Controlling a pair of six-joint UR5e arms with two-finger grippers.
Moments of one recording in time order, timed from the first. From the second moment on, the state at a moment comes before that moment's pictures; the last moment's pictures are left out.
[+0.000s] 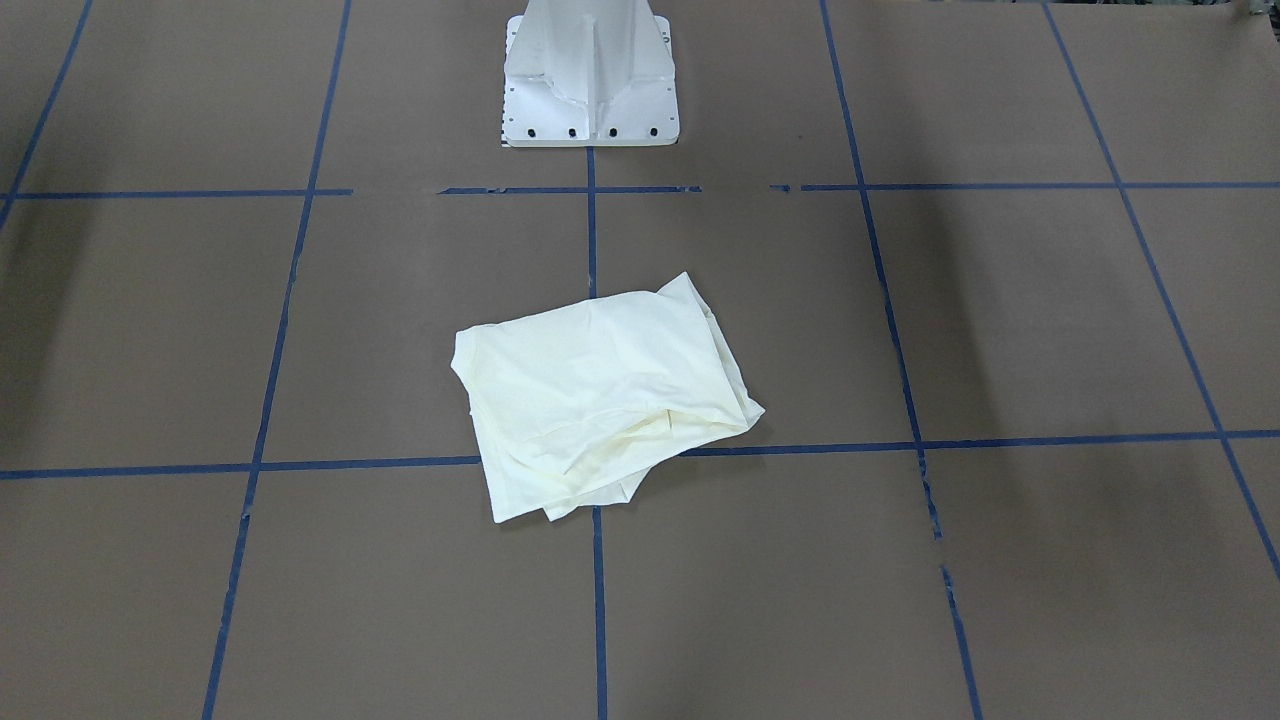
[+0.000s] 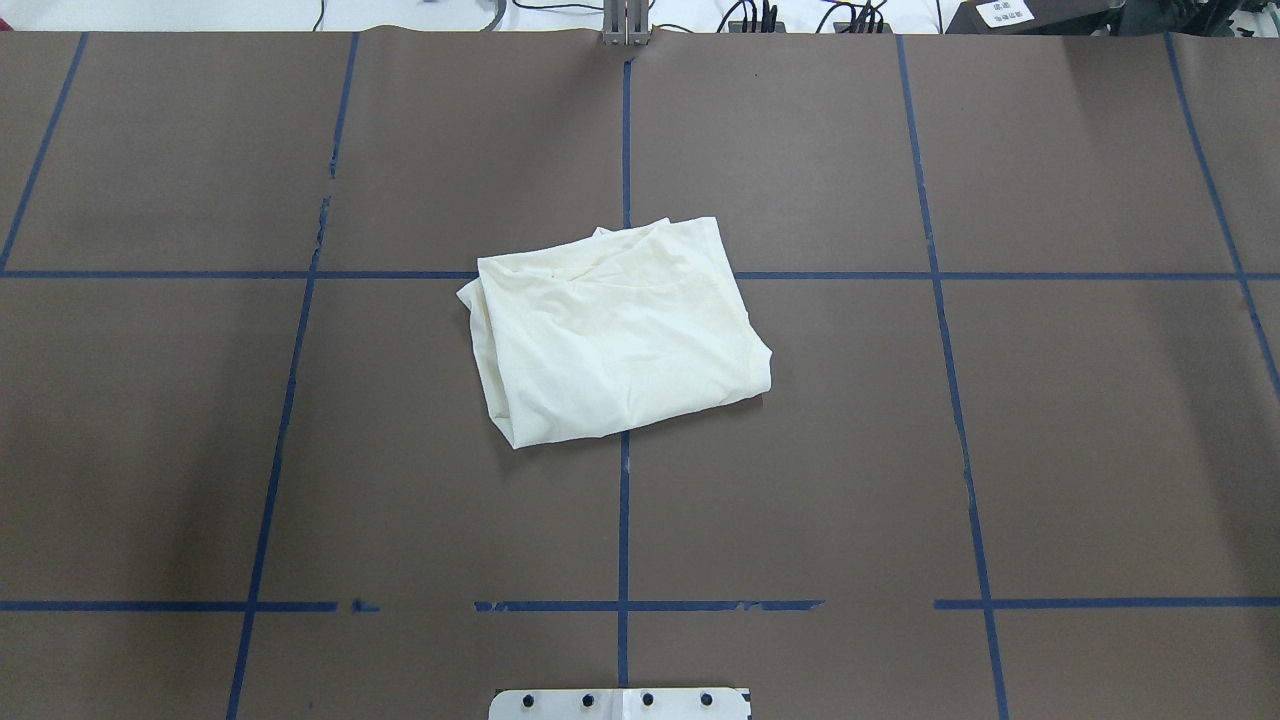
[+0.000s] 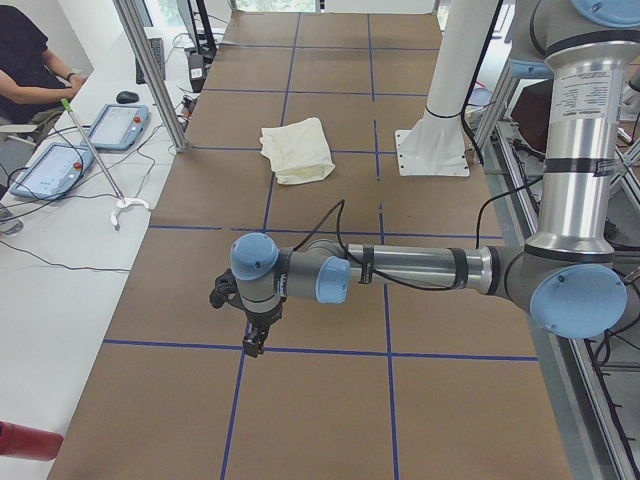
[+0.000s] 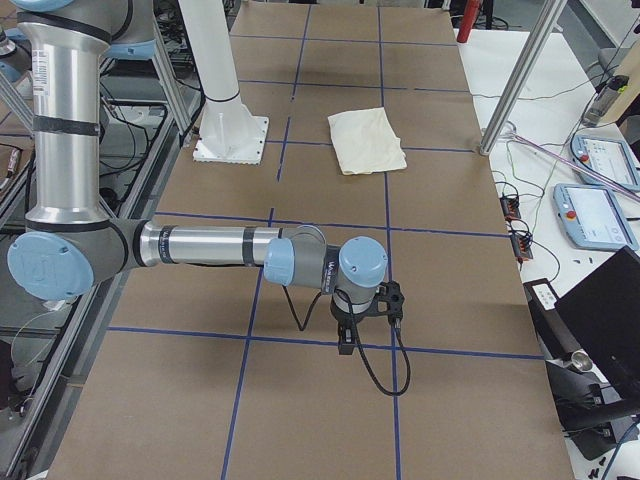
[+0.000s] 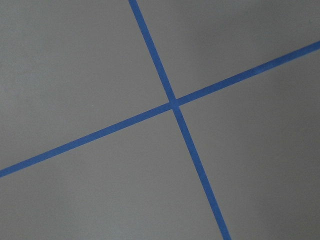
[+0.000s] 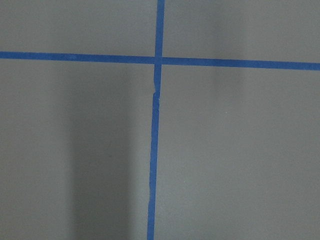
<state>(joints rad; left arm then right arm) -1.55 -1.58 -1.62 -1.61 -2.31 0.22 1.59 -1.64 1.67 -1.68 2.36 -0.10</state>
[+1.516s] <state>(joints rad) -1.54 -1.57 -1.63 -1.65 -2.34 -0.03 1.62 -1.68 1.63 -1.68 2.38 -0.10</state>
